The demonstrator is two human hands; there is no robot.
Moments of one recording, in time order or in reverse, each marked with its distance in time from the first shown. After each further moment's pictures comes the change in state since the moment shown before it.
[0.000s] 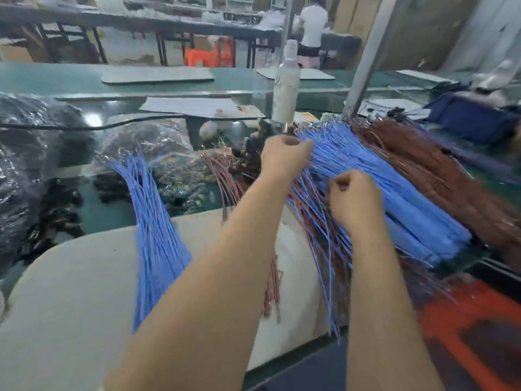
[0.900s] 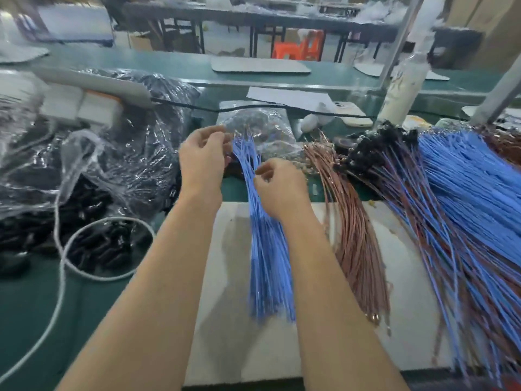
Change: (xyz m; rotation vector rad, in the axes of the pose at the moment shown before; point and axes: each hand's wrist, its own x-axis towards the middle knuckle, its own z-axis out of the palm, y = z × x) left_hand -0.060 -0.014 -0.228 -0.204 0.661 0.173; right_hand -0.079 -0.156 0.145 0.184 -0.463 -0.405
